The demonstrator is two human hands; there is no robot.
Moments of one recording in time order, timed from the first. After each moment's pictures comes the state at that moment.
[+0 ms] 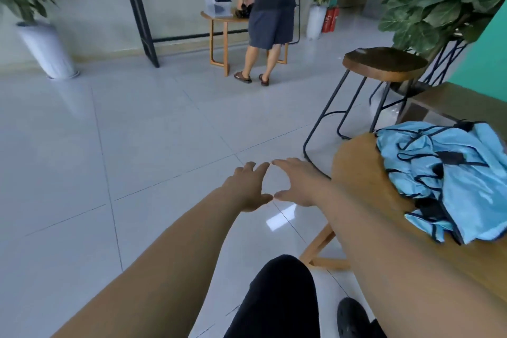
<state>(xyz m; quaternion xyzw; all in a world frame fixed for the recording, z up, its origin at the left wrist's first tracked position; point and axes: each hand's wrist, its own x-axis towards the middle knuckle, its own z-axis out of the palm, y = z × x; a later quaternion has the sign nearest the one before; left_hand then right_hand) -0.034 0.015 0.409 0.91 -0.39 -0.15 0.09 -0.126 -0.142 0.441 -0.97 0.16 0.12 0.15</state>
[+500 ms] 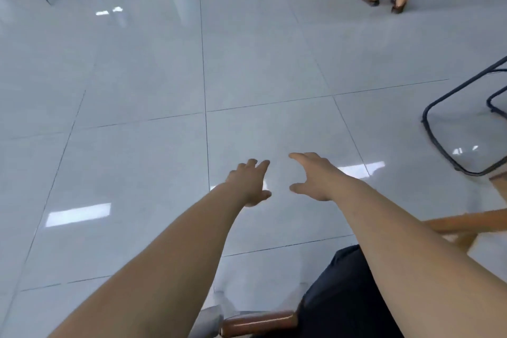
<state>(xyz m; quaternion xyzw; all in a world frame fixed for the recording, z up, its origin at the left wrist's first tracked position) -0.004 0.242 0.267 0.94 -0.18 -0.27 0.05 -0.034 0.034 0.309 -0.94 0.02 0.27 0.21</state>
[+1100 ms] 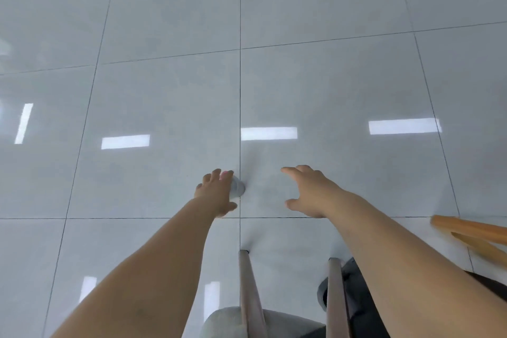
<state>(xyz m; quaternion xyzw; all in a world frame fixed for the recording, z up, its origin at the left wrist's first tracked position) -0.033 0.408 0.114 0.92 0.02 -0.40 0.02 -0.020 0.136 0.169 -0.88 -0.08 0.43 0.19</state>
